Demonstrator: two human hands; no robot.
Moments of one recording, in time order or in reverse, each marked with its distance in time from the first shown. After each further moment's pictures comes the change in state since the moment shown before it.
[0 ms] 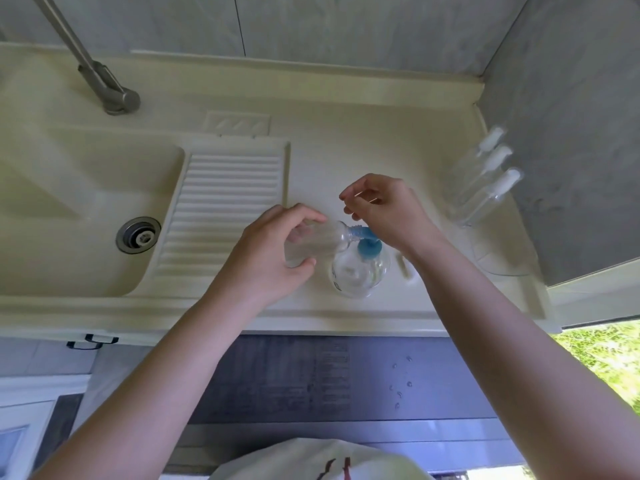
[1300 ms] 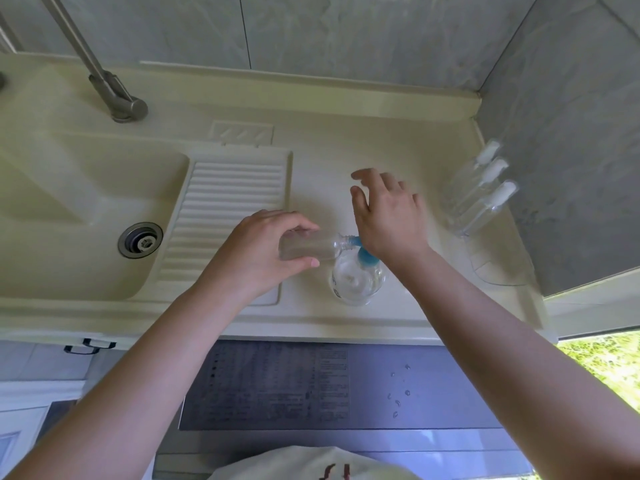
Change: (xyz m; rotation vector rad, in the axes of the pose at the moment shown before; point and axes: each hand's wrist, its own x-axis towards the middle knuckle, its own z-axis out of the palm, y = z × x) left_hand 0.013 -0.007 -0.016 0.150 -0.055 0.035; right_hand 0.007 0.006 0.014 -0.716 0.295 -0.194
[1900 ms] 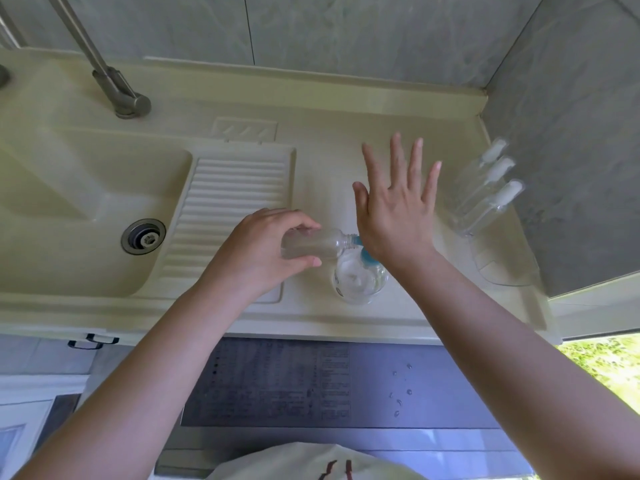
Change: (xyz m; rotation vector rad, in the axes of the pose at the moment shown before) left_hand -0.001 0.003 -0.001 0.005 0.009 -0.017; right_hand 0.000 -0.006 -0.004 -0.200 0.026 0.008
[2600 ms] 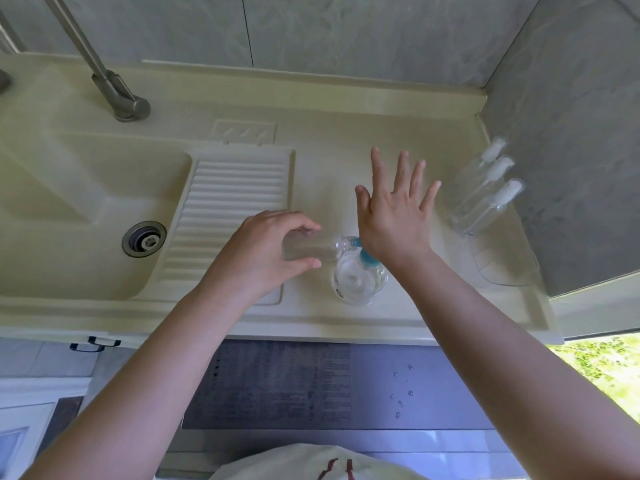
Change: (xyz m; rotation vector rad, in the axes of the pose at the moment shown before) left_hand 0.002 0.001 0.001 0.001 -0.004 0.004; right_hand 0.000 0.001 0.007 0.112 -0.135 0.081
